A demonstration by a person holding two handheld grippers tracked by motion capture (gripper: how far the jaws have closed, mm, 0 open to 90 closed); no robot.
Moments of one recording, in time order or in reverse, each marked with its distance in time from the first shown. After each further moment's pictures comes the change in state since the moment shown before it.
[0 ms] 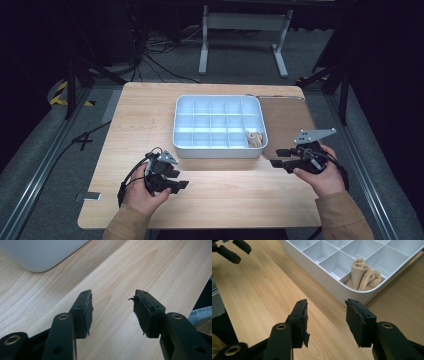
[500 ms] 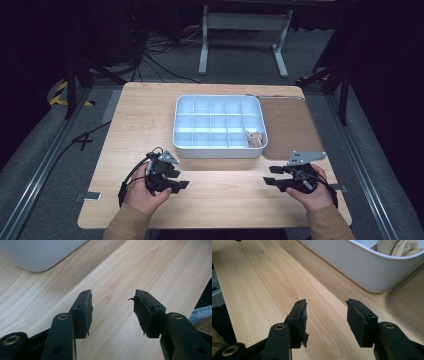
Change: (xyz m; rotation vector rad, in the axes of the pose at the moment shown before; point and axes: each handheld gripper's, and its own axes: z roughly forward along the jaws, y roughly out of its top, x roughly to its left) left arm 0.000 0.001 0.004 0.005 -0.002 0.000; right arm 0.014 -0.048 0.032 -0.027 0.027 -0.004
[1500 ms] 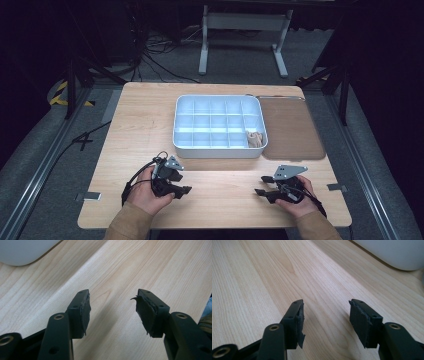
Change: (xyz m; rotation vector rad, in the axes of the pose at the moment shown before) left arm 0.000 -0.012 0.024 0.020 -0.001 0.102; right arm 0.009 -0.037 0.047 0.044 -0.034 -0.082
